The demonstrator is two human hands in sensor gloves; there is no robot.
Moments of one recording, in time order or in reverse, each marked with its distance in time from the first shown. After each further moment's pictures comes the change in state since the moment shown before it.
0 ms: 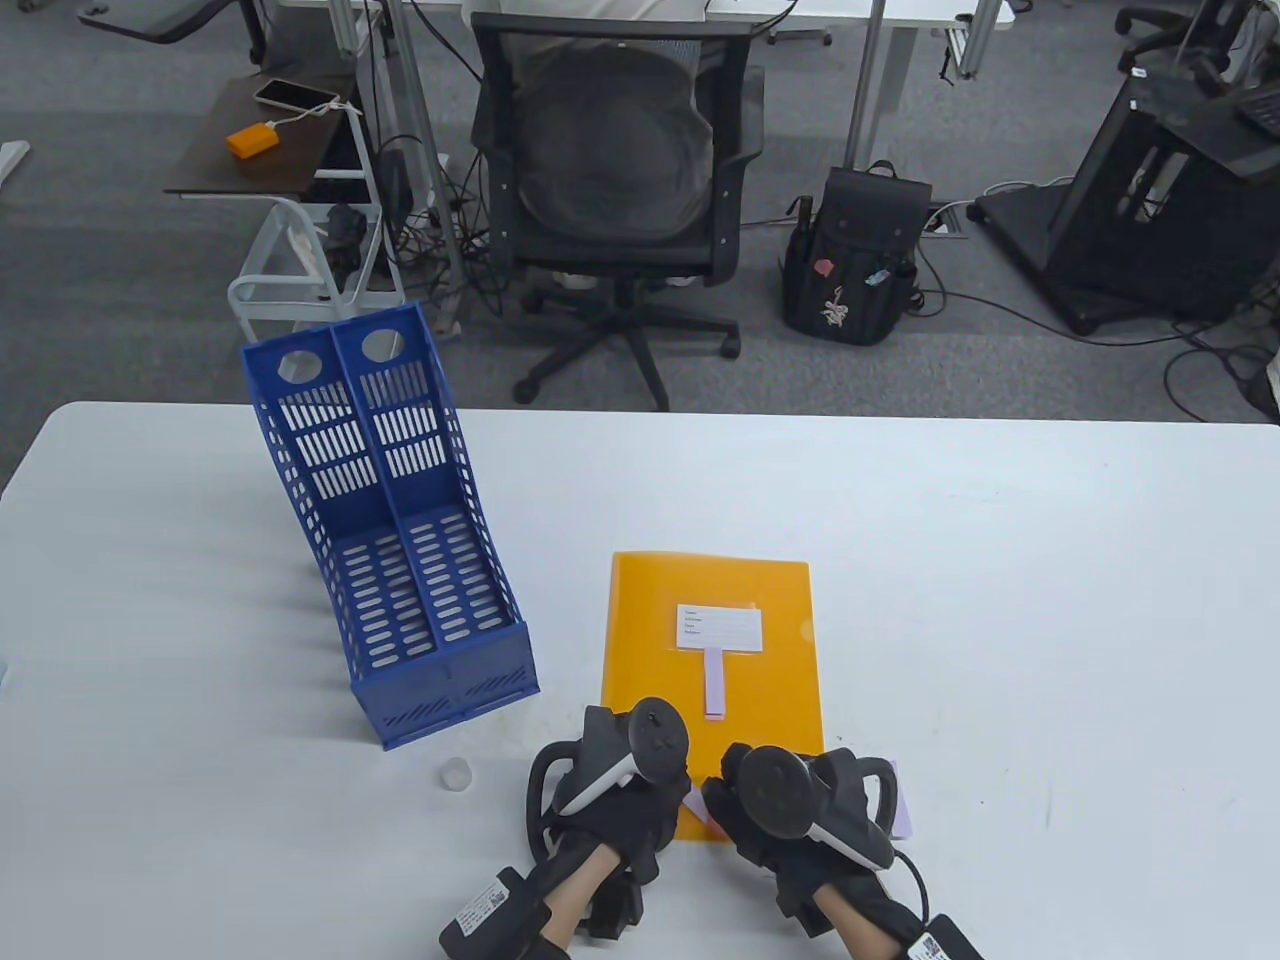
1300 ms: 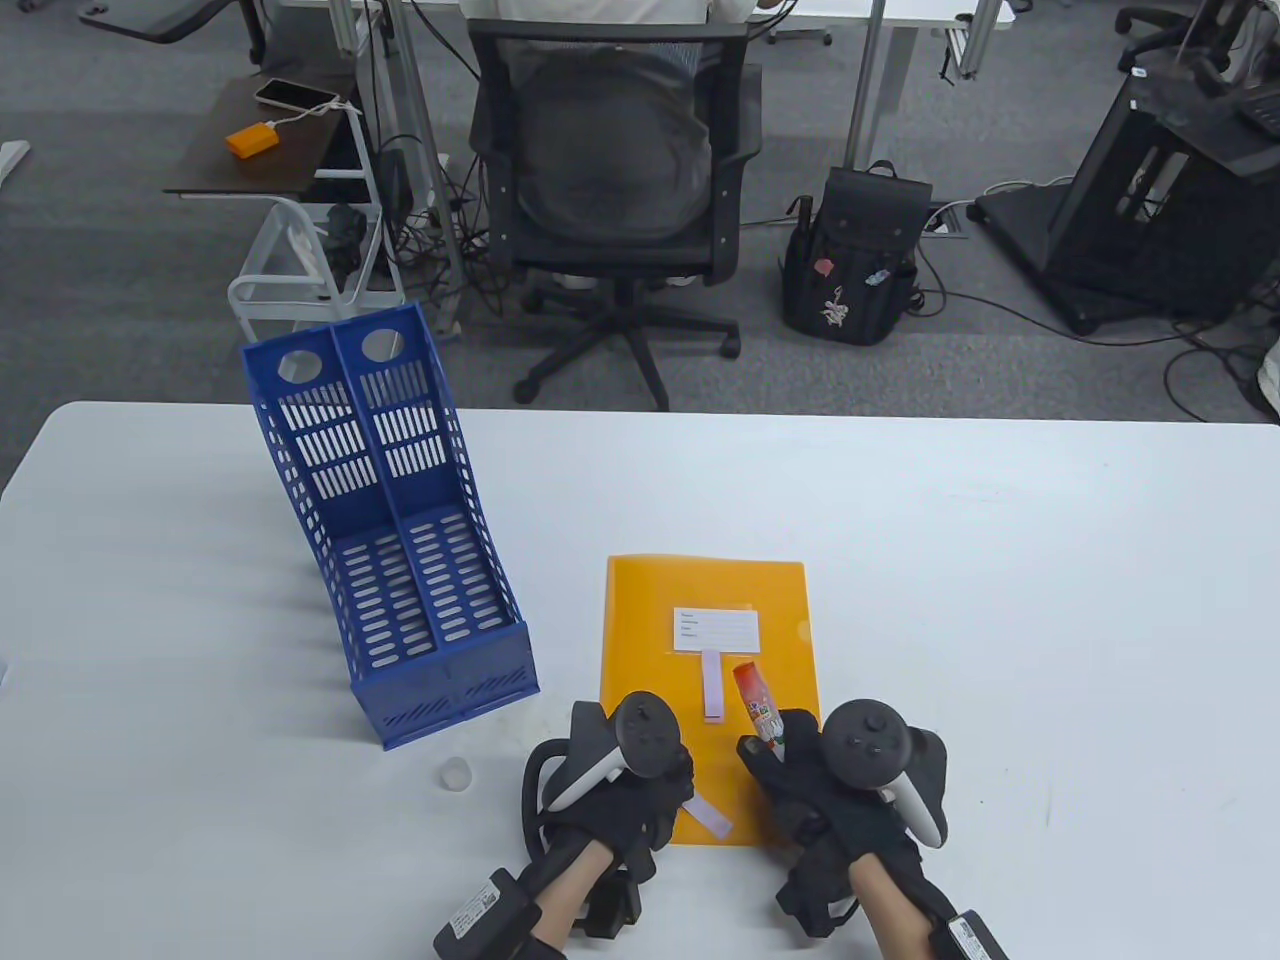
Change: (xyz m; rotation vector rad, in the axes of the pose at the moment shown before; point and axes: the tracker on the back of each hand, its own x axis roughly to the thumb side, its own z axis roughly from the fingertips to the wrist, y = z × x) left_hand -0.005 0.006 0.002 -0.017 -0.024 0.064; right_hand -0.056 0.019 -0.008 0.121 0.200 -0.531
